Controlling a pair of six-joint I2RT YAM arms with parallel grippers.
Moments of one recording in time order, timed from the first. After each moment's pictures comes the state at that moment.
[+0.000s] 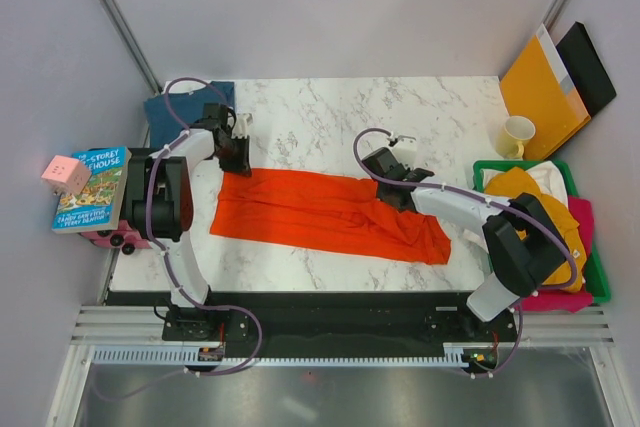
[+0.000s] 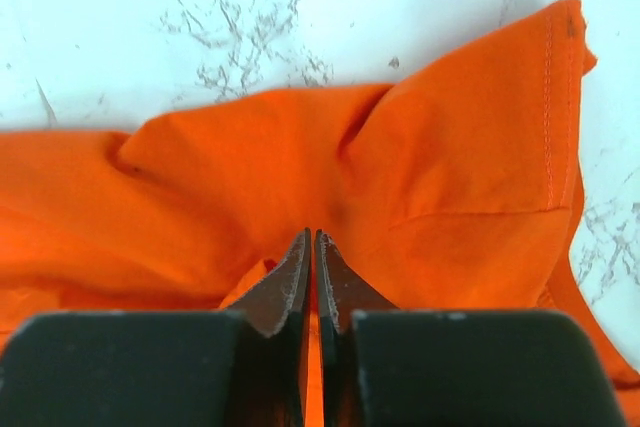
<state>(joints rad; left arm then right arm) -0.03 1.95 1.35 -0.55 0.28 0.08 0.64 1.61 0.98 -0.37 0.55 0.71</state>
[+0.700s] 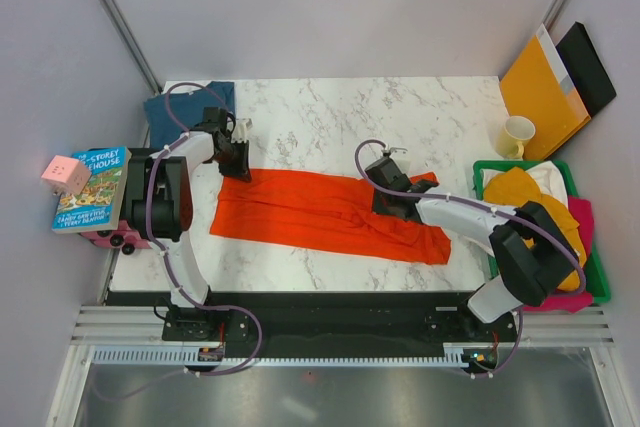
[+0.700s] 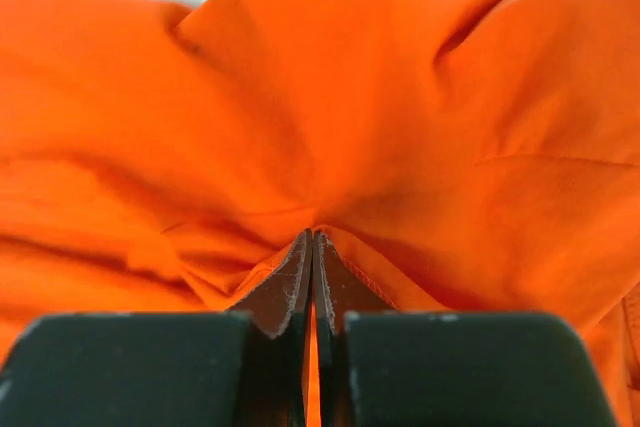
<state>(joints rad) -0.03 1.95 1.32 -0.55 0.29 0.08 0.66 1.55 0.88 -0.30 0.34 0.68</state>
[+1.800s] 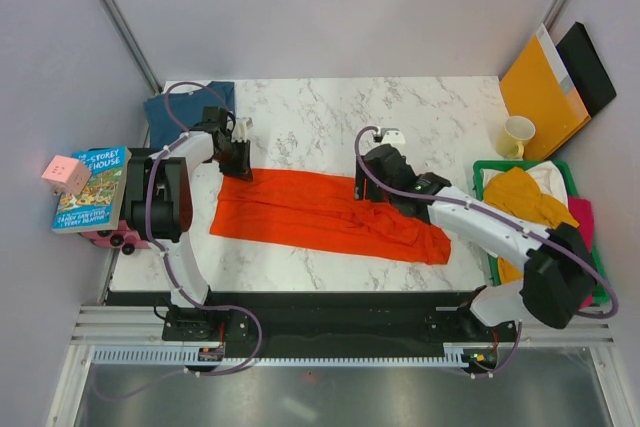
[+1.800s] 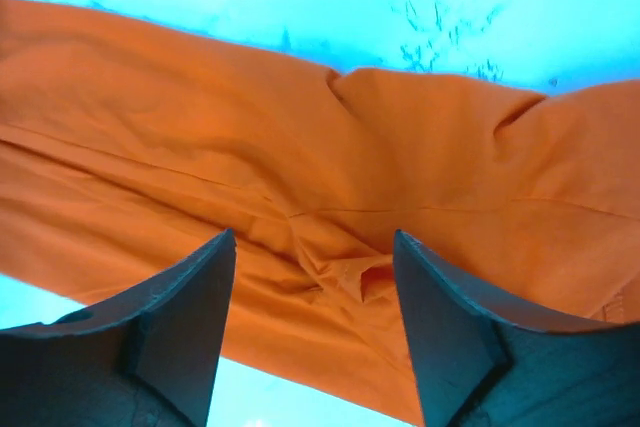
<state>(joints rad) -0.03 1.94 1.32 -0.55 0.30 0.08 0.73 1.37 0.99 -0.37 0.34 0.58</state>
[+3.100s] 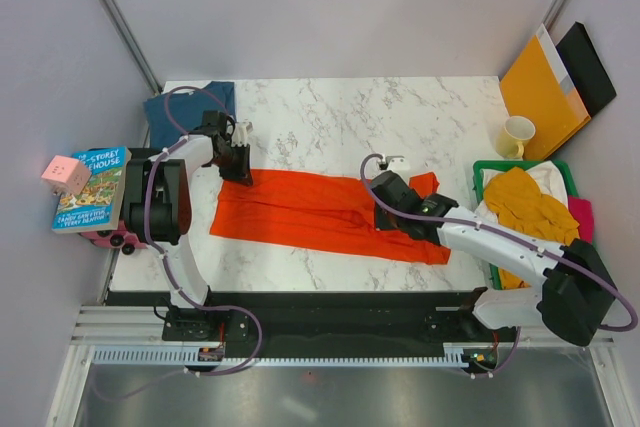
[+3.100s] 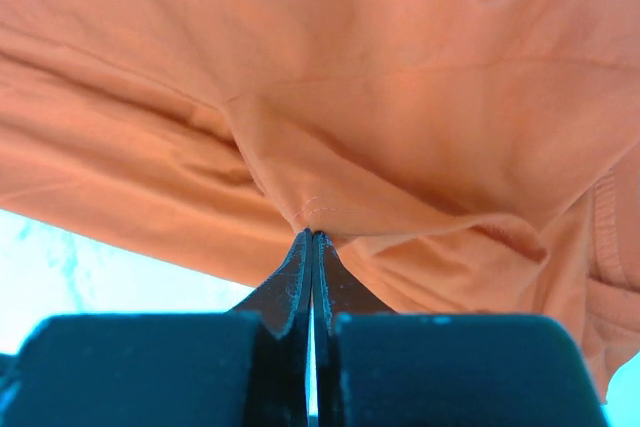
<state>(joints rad) -0.03 1.92 1.27 -0.55 0.32 0.08 0.80 1.29 0.86 -0.49 0.35 0.64</state>
